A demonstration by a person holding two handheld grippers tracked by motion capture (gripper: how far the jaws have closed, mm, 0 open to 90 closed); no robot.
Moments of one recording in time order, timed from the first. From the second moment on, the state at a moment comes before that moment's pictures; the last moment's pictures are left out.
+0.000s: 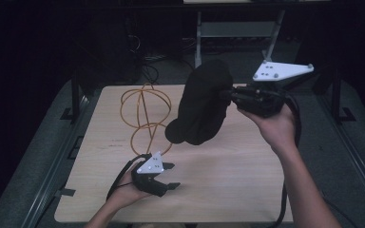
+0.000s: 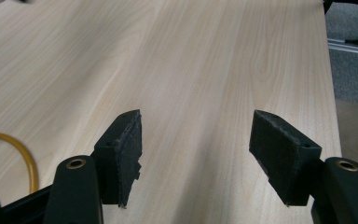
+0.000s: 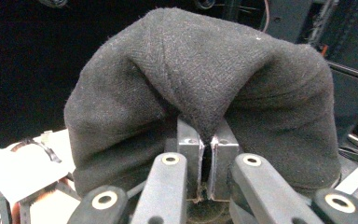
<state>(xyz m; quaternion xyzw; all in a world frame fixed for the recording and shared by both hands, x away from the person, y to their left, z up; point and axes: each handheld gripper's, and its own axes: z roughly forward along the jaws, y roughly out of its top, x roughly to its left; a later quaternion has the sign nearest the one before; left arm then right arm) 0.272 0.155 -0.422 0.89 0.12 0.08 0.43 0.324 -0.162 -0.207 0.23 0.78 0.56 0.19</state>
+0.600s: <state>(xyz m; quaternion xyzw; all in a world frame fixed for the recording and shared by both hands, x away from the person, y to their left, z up) 0.278 0.152 -0.424 0.89 0.12 0.06 0.44 0.389 -0.071 -0.168 0.18 0.83 0.51 0.14</state>
